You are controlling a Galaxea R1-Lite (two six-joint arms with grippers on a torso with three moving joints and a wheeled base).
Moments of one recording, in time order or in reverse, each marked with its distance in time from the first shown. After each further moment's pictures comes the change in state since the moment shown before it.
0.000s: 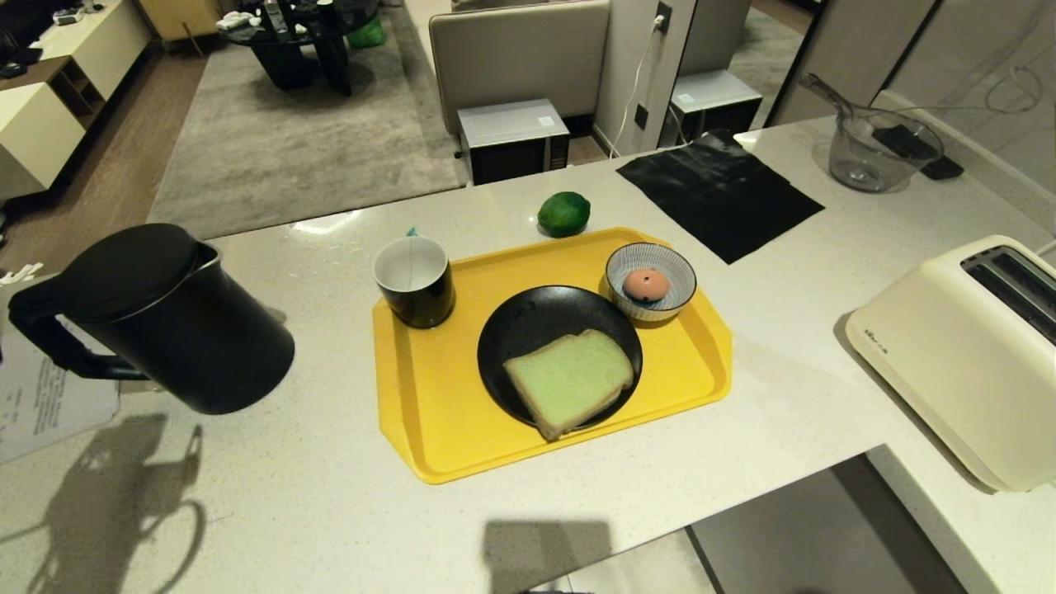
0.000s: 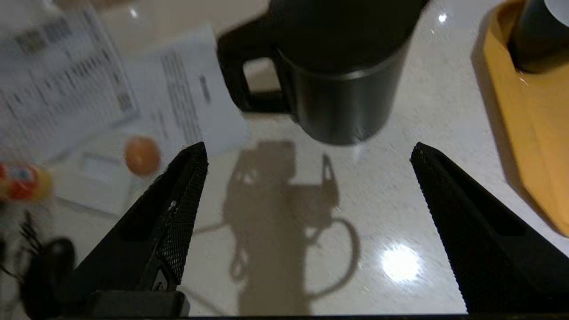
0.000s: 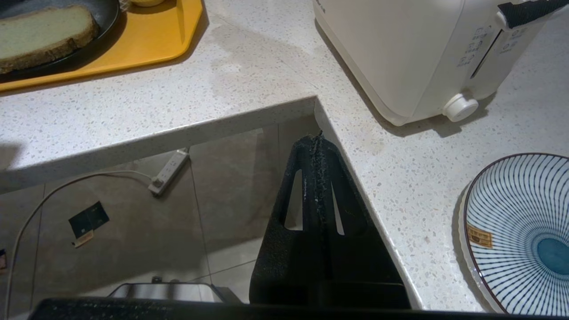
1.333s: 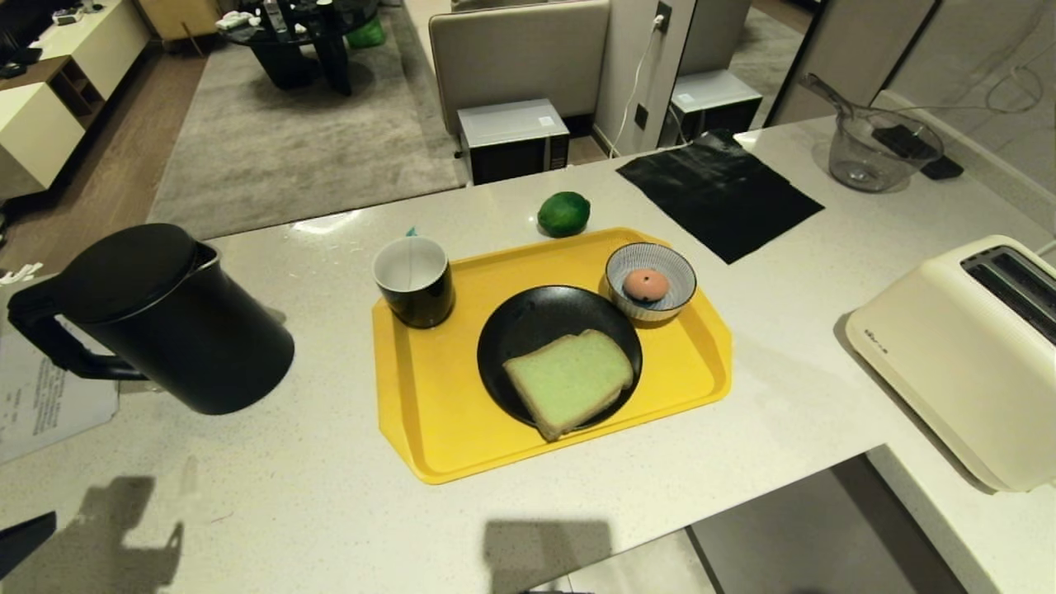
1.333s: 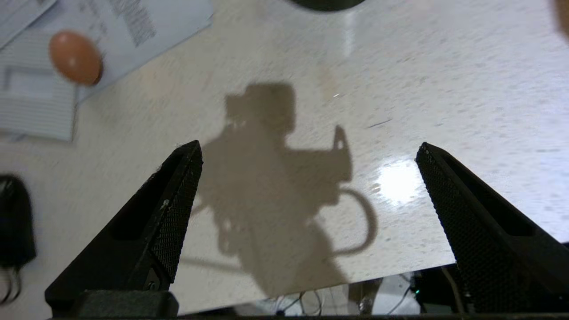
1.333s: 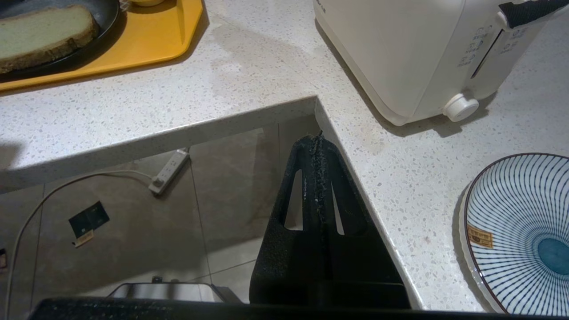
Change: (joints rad) left arm 0.341 -0.049 0.271 0.096 -0.307 0.253; right arm 0.000 0.000 0.000 0.000 0.000 0.000
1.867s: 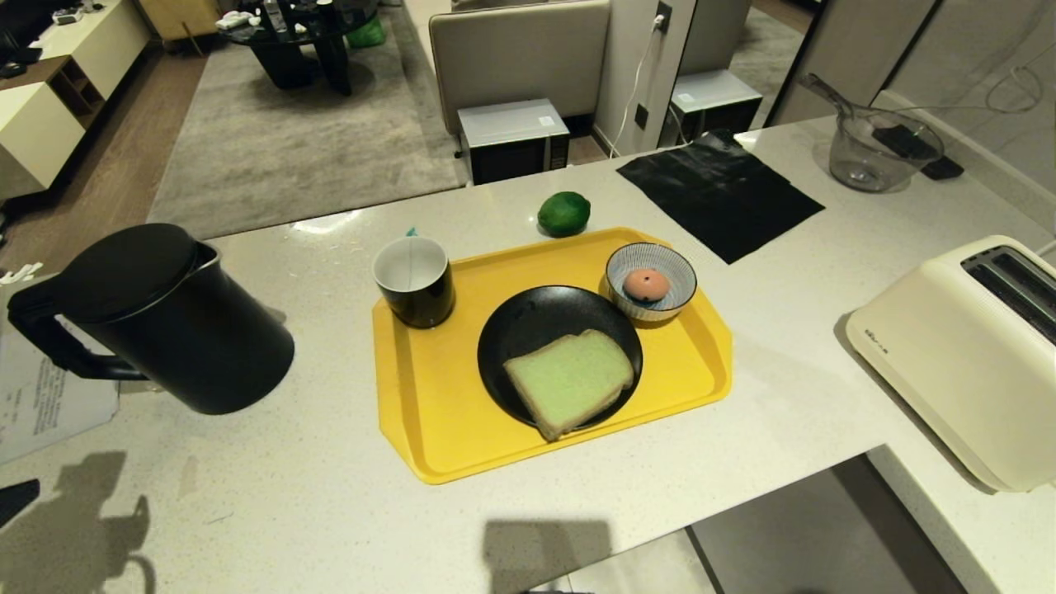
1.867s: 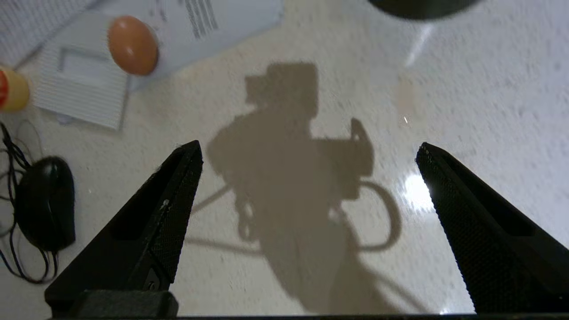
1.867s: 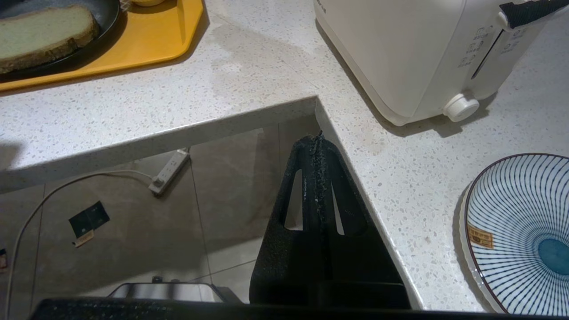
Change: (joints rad) left arm 0.029 0.169 0.050 -0.259 0.083 -0.037; right arm 0.000 0.000 0.000 0.000 0.000 0.000
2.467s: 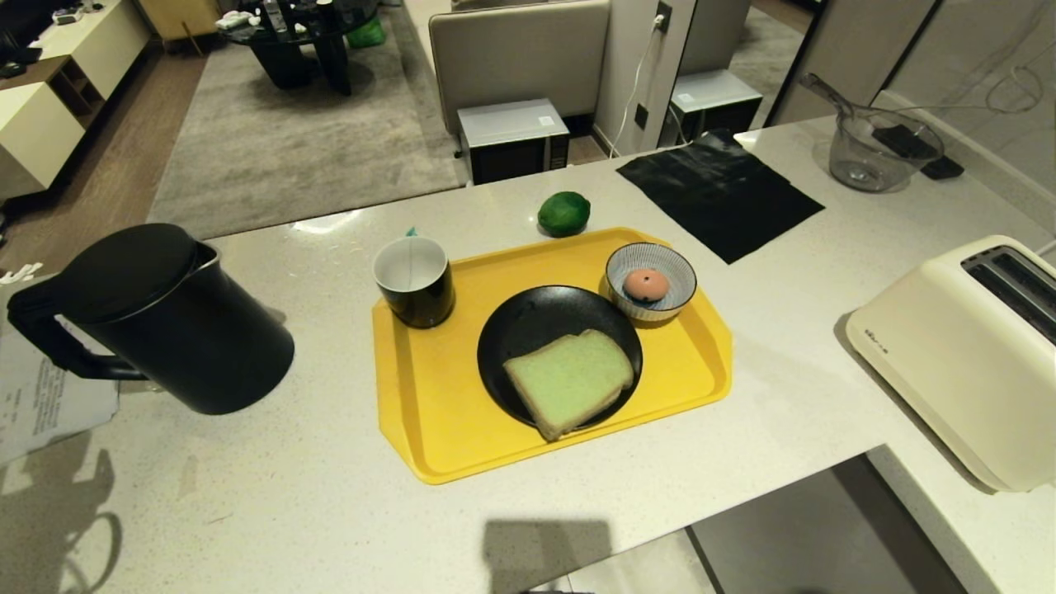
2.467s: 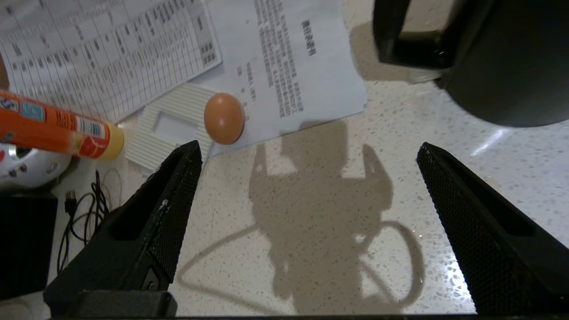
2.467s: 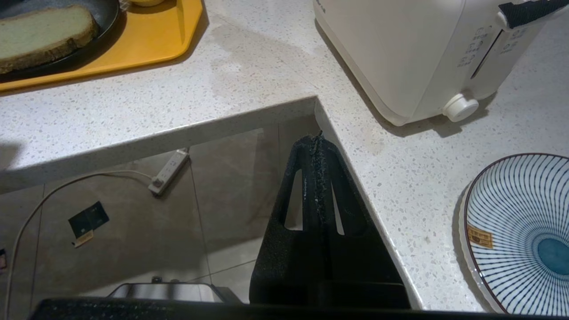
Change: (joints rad) left arm 0.086 0.130 0.053 -0.387 0.007 -0.059; right arm 0.000 0.000 0.000 0.000 0.000 0.000
